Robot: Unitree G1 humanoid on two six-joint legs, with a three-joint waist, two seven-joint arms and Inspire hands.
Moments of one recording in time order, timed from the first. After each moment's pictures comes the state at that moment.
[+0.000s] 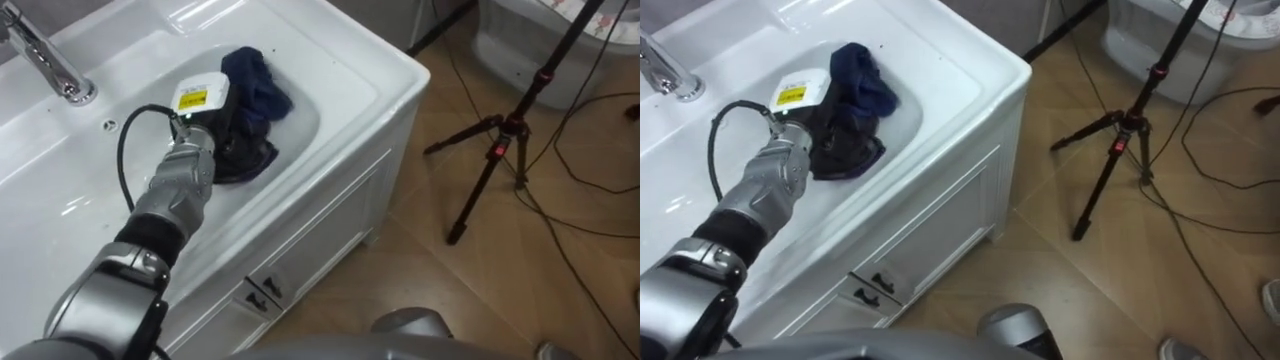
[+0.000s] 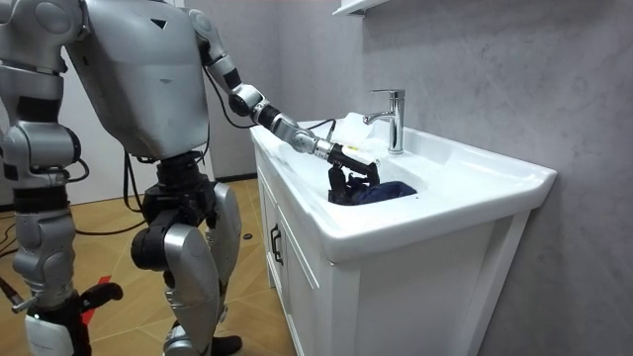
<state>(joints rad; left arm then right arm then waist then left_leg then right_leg) -0.33 0.29 -0.28 0.84 0.90 0.09 0.21 0.19 -0.28 -0.02 1.36 -0.21 0.16 0.16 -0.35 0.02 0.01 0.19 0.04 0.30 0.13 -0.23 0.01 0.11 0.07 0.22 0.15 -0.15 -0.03</state>
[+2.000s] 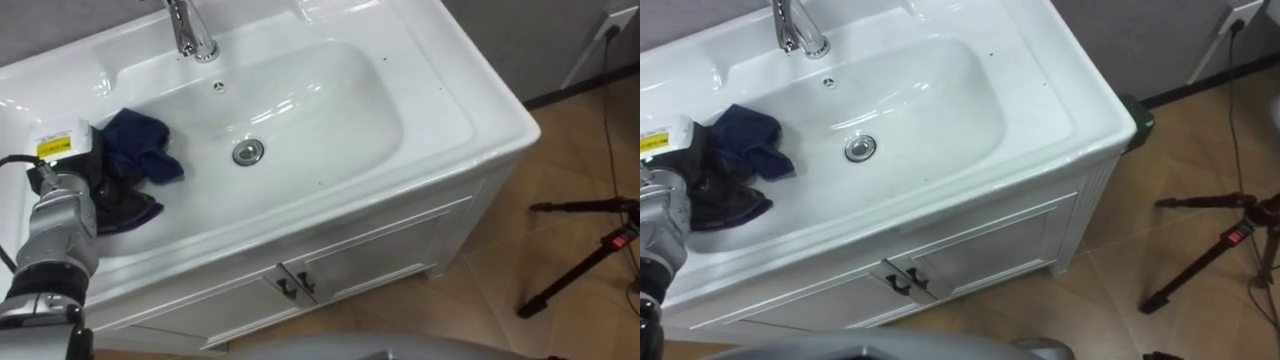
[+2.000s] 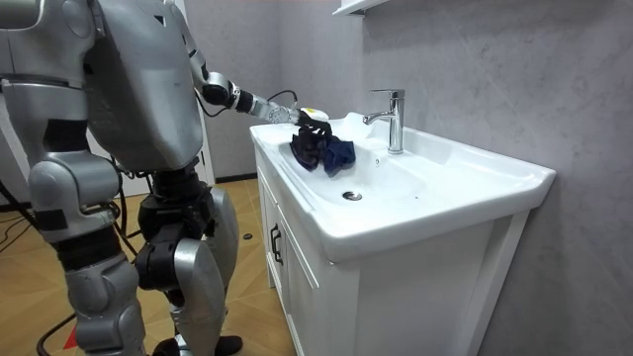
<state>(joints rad) -0.20 0.50 0.08 0.83 1.13 0.09 0.17 0.06 -0.37 -0.18 1.34 -0.20 0.14 0.08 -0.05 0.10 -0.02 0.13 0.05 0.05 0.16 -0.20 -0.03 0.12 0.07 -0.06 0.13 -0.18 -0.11</state>
